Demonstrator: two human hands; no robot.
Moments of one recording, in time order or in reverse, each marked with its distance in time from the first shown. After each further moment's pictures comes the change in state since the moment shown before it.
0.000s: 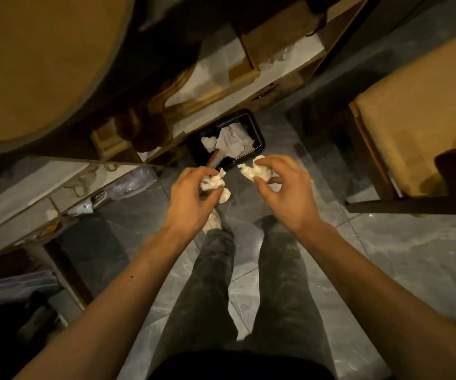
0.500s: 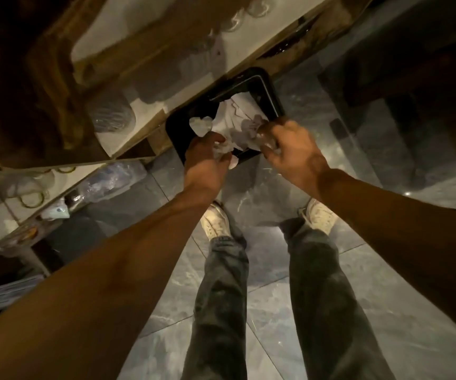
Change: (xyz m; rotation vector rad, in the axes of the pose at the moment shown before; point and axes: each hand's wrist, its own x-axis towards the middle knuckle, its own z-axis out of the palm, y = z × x) left_hand 0.174 -0.143 0.175 0.112 0.037 -0.184; right_hand 0.132 0.221 0.114 -0.364 -0.290 -0.040
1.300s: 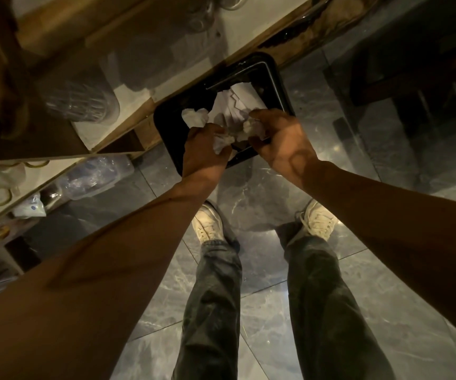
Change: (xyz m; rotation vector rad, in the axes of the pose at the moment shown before) left_hand 0.035 -0.024 0.032 0.025 -0.003 0.023; right_hand 0.034 0.005 0.034 0.235 0.032 0.096
